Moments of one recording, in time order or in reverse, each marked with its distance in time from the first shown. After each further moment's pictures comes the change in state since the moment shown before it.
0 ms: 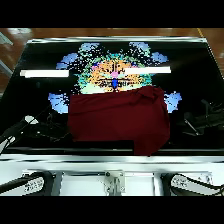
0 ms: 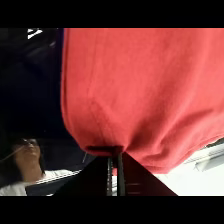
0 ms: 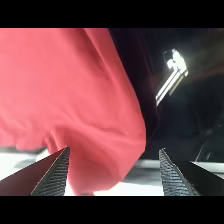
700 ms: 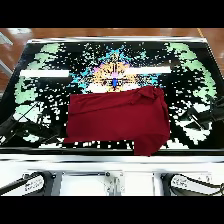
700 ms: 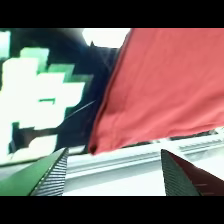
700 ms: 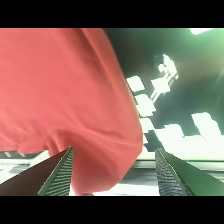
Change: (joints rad) left arm 0.138 0.051 0.040 0.130 -0.163 -0.023; right arm 0.012 -0.014 0.109 -0.032 0.029 0.051
